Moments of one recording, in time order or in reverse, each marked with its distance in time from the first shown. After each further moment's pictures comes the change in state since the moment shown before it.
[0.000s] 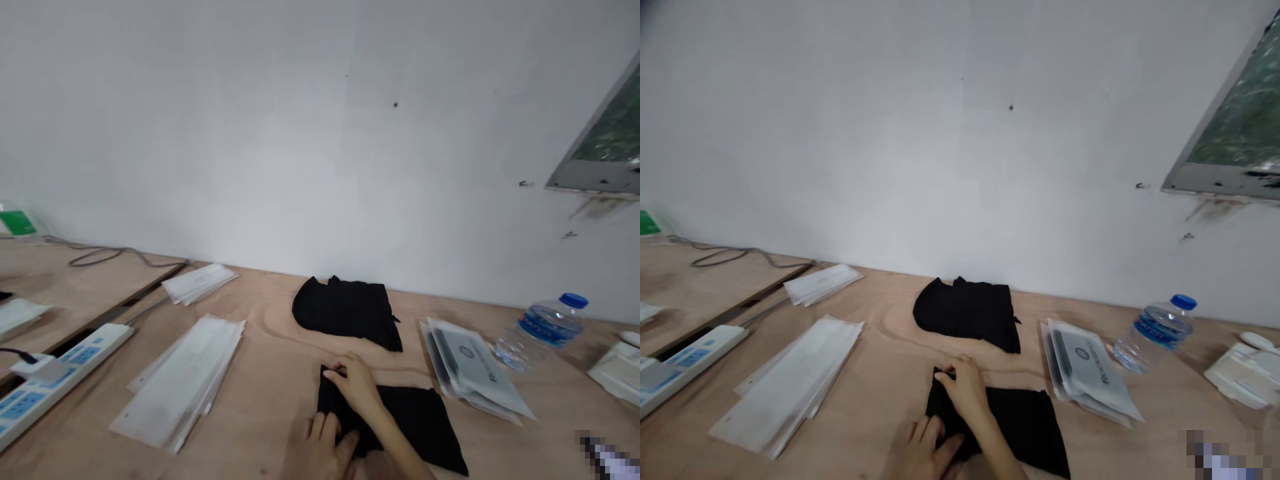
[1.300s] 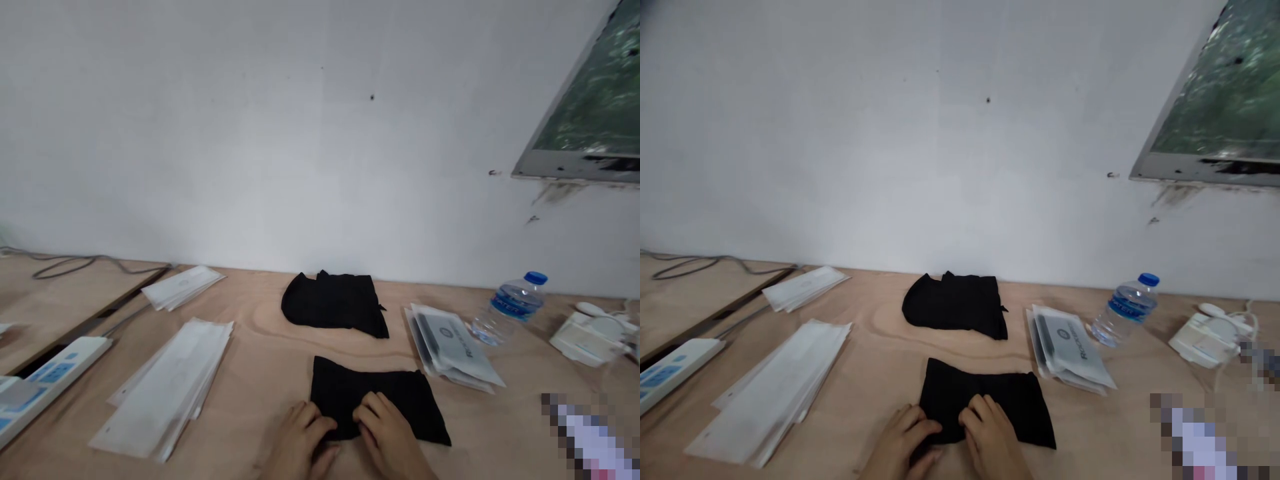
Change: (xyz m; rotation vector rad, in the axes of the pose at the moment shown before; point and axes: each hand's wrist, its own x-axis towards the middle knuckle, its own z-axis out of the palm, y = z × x) left_hand -0.002 -0.023 -0.043 -0.366 -0.049 0.076; right_hand -0.100 0.033 -0.028 -0.323 -0.134 -0.272
